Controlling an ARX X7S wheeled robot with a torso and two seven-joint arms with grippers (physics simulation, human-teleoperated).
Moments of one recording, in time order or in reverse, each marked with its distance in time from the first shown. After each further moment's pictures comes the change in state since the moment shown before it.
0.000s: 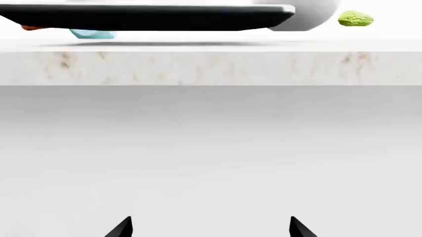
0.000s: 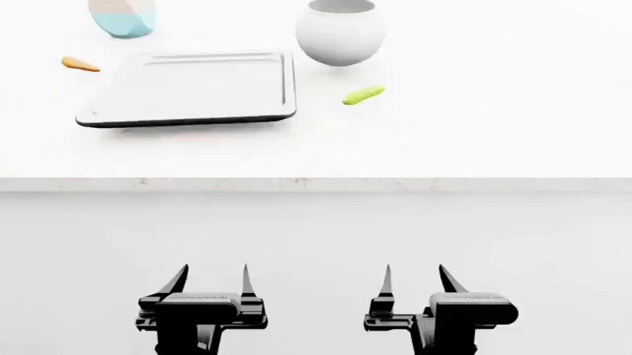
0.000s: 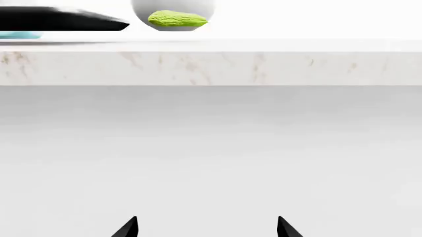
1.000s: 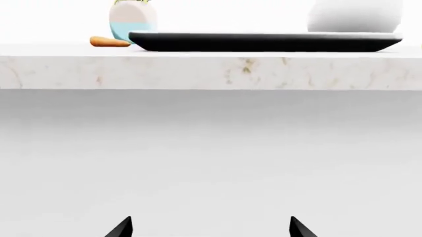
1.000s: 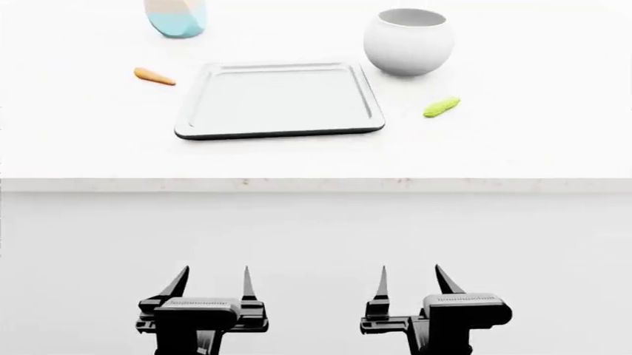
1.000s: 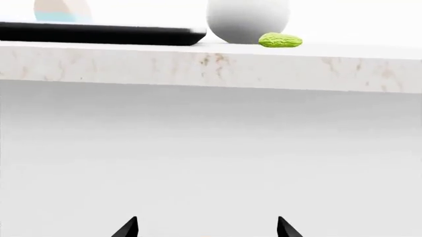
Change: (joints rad) left arm 0.010 -0.085 0.104 -0.016 -0.087 0.056 -0.093; right arm 0.000 0.085 -0.116 0.002 0.053 -0.013 0.101
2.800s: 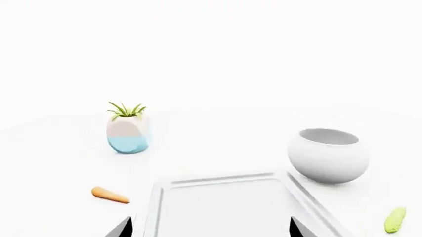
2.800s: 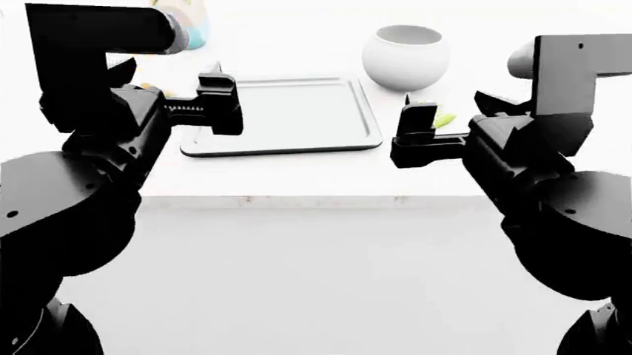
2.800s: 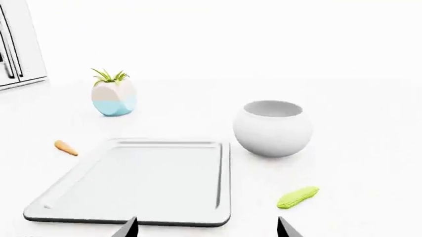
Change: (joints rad) left arm -1.027 -0.207 -0.133 0.575 -0.935 -1.461 -0.615; right arm 0.976 0.285 0.198 -0.506 1.325 1.419 0.763
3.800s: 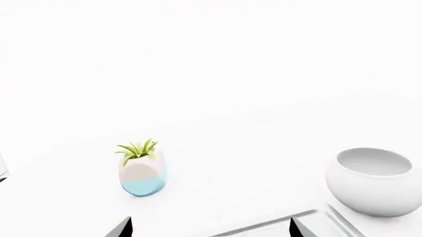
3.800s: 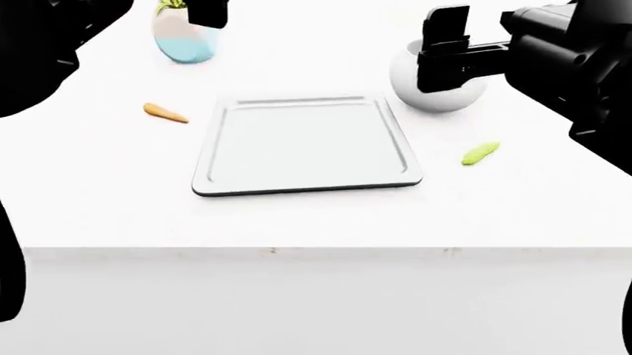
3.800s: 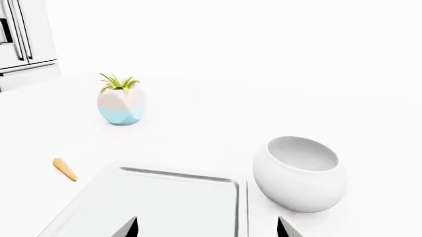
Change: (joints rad) left arm -0.577 -0.101 0.230 -0.447 -0.383 -0.078 -0.231; right arm 0.448 0.131 -0.200 0.367 0.383 0.036 0.206
